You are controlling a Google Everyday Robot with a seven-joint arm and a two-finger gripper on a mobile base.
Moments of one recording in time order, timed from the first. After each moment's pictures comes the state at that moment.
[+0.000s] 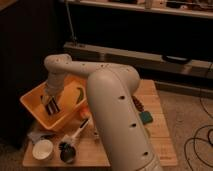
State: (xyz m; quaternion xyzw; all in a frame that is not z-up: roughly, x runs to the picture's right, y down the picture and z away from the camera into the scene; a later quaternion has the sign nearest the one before) arm -0.308 0.058 0.821 -0.47 0.03 0.44 0.77
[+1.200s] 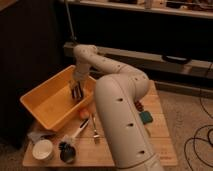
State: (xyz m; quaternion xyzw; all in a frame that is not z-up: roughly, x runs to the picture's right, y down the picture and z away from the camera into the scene) arm -0.165 -0.011 0.899 -0.41 0.10 0.56 0.72
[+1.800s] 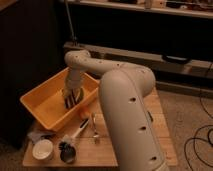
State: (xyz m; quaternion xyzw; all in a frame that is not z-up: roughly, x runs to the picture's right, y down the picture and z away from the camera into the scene) arm -0.221 0.053 0.840 -0.43 0.10 0.50 0.74
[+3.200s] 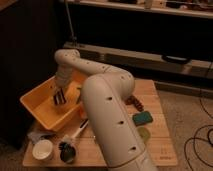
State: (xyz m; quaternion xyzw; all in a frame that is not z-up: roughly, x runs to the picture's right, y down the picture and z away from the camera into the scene) arm -0.276 0.009 0.888 -0.44 0.06 0.52 0.73
